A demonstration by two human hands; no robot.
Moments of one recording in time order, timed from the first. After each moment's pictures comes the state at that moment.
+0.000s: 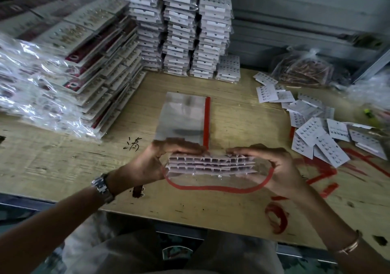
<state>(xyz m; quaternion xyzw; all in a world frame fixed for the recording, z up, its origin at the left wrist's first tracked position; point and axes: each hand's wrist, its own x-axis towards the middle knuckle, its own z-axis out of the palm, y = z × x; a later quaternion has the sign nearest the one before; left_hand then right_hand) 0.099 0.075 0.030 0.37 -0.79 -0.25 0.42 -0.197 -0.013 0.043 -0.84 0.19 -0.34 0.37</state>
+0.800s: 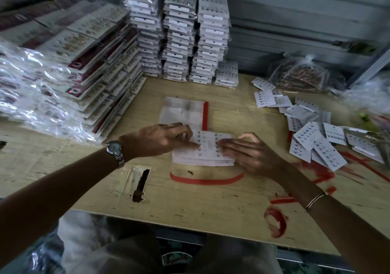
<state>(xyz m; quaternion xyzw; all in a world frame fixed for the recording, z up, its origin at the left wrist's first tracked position) 0.140 0.008 0.036 0.32 -0.94 0.08 0.12 -0.180 -0.078 0.008 -0.97 0.03 -0.21 -0.09</state>
